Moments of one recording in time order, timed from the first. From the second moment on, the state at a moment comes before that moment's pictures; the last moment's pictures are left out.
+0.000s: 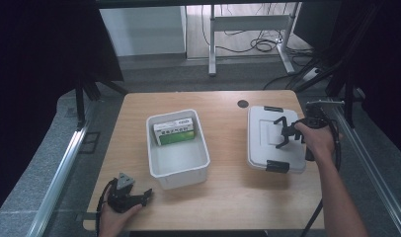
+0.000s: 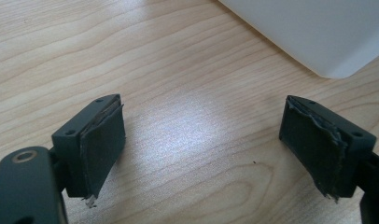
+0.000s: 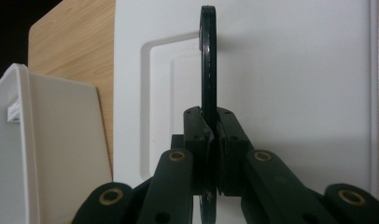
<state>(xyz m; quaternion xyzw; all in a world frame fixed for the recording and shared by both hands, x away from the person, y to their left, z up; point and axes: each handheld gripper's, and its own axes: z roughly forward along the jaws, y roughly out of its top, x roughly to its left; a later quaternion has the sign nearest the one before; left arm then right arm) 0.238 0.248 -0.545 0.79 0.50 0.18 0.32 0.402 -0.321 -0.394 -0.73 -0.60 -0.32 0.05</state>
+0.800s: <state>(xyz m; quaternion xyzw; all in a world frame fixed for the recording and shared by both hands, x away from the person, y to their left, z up) 0.238 0.248 -0.545 0.79 0.50 0.18 0.32 0.379 -0.312 -0.366 -0.70 -0.61 -0.35 0.06</state>
